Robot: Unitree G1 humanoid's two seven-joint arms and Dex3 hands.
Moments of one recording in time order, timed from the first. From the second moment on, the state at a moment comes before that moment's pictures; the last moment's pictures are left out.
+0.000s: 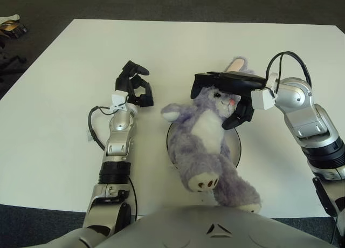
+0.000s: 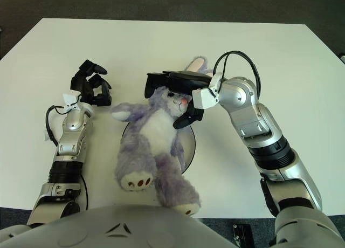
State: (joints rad) left arm -0.20 0.01 0.08 0.09 0.04 -0.12 0.11; right arm -0.48 -0.62 0.28 -0.37 -0.14 0.04 0.87
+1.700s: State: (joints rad) left arm -0.20 0.01 0.08 0.09 0.05 -0.11 0.11; right arm -0.58 -0.72 0.19 -0.38 -0.07 0.33 0.97
